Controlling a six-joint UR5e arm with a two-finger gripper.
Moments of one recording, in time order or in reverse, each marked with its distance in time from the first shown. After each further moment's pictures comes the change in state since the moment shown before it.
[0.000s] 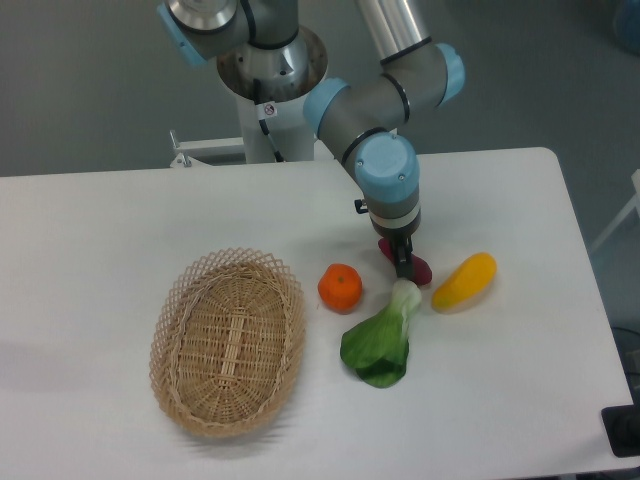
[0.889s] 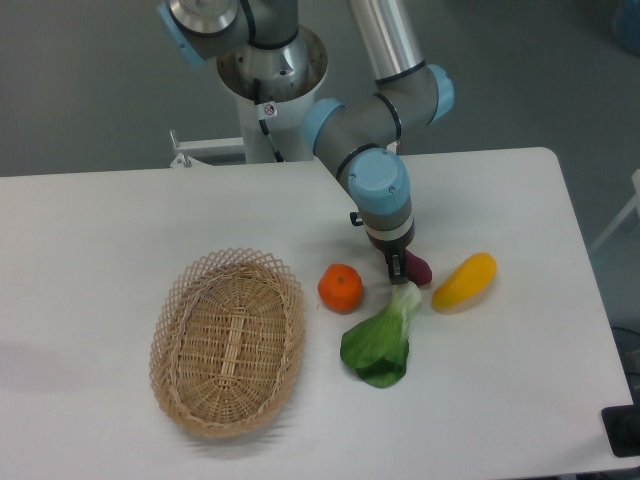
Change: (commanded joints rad) arm 0.000 -0.026 -0.018 0.051 -0.002 0.000
